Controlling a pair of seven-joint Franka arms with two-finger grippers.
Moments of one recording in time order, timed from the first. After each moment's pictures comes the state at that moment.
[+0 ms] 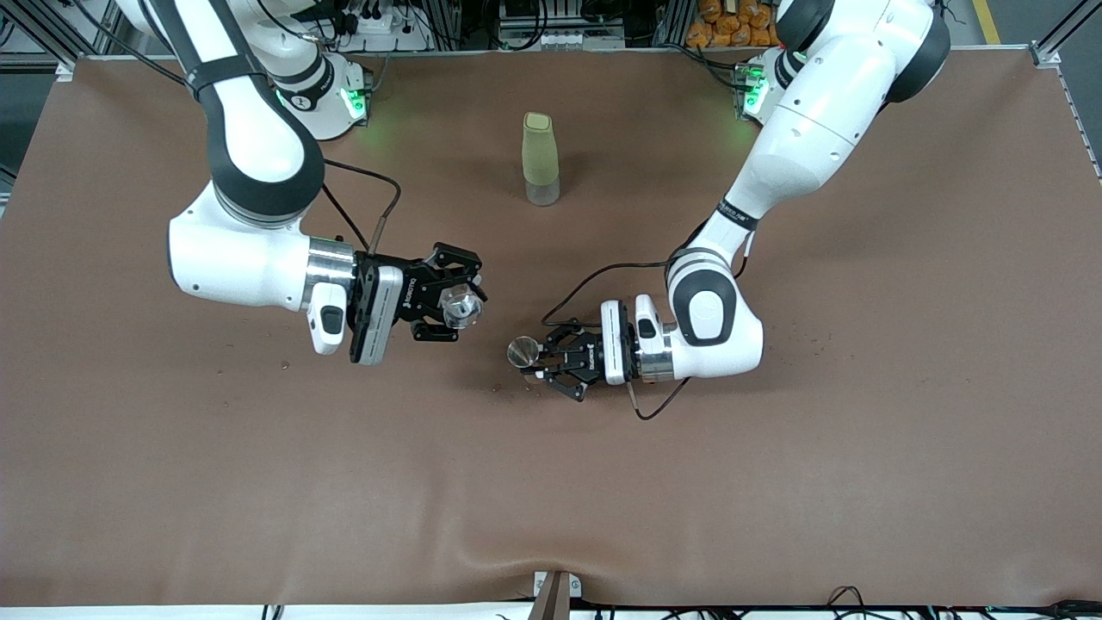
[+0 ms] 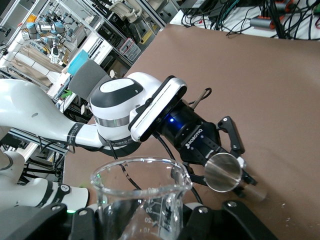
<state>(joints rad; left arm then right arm) -0.36 0.88 -0.23 -1.40 -1.63 2.22 2.29 0.29 0.33 0.12 -1.69 1.15 2.10 -0.94</state>
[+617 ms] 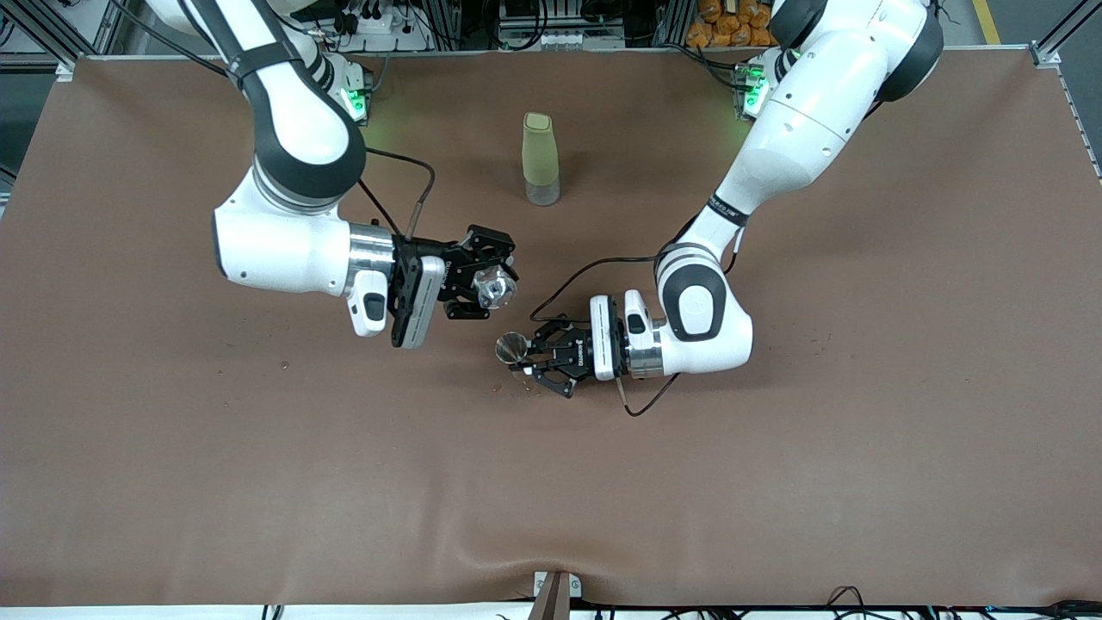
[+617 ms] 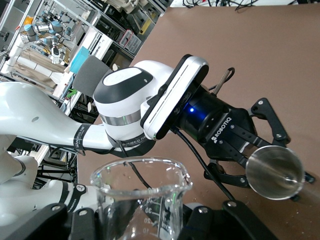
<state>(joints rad) -0.38 0.88 -0.23 -1.38 -1.67 2.22 2.29 0.36 0.33 0.12 -1.71 1.15 2.12 -0.81</state>
